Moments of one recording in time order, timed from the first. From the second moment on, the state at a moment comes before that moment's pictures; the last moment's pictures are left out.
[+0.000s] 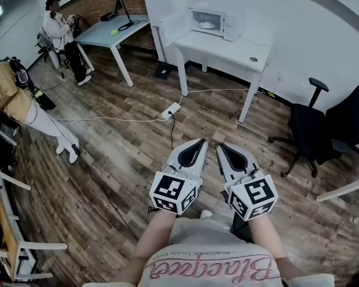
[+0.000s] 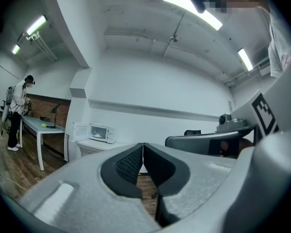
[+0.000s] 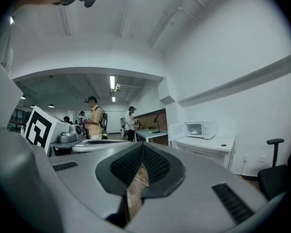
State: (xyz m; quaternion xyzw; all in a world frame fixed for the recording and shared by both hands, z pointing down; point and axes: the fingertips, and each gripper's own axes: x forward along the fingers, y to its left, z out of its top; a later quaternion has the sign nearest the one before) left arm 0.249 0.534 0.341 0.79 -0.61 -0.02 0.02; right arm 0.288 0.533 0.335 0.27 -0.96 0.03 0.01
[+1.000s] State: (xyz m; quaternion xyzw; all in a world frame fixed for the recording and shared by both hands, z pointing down) left arm 0.250 0.474 0.344 0.79 -0.61 -0.02 0.01; right arm 0.292 0.477 0.345 0.26 -0.97 0.01 0.01
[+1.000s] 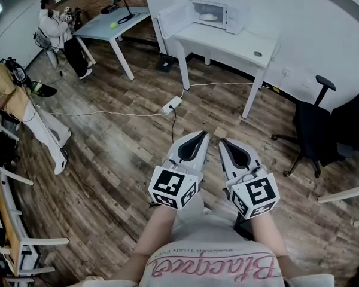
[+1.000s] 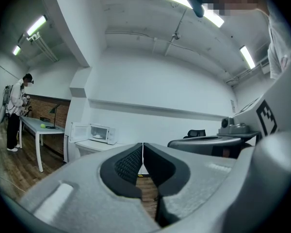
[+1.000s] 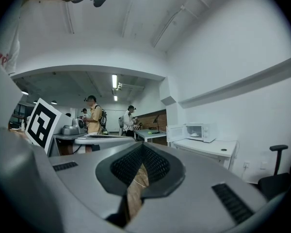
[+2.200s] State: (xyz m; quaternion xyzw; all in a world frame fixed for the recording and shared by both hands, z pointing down) left arm 0.146 0.317 0.342 0.79 -0.61 -0.02 0.02; right arm 0.187 0.324 0.340 0.26 -0.96 0.01 0.03
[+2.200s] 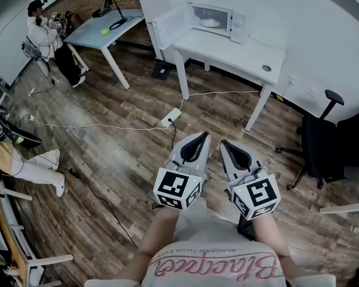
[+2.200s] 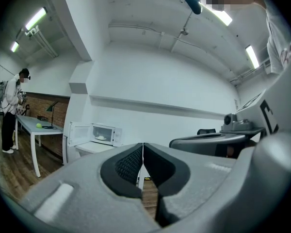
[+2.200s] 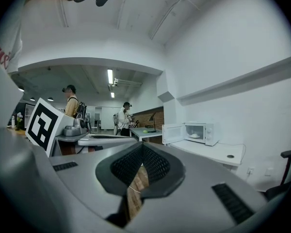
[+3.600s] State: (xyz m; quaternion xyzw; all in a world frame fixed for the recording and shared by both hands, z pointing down) left arm 0.037 0.184 0.339 0.84 -0.54 -0.03 0.02; right arm 0.063 0.190 0.333 0.33 -0.94 -0.01 0.04
